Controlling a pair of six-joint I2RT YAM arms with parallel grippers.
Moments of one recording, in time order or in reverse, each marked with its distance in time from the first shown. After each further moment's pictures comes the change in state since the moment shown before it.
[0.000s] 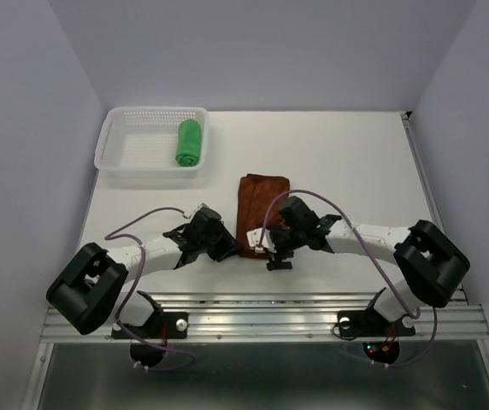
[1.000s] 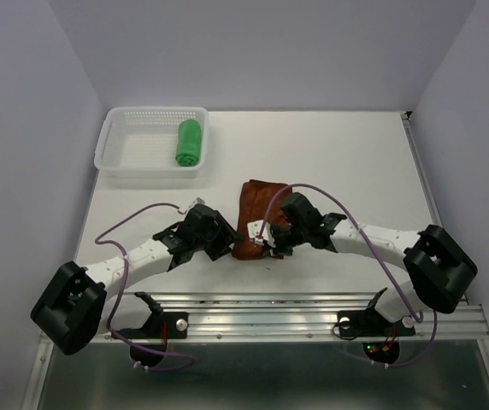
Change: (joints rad) left arm -0.002 -0.145 0.027 -0.115 -0.020 -0.001; right arm 0.000 -0.020 0.011 0.008 -0.001 0.096
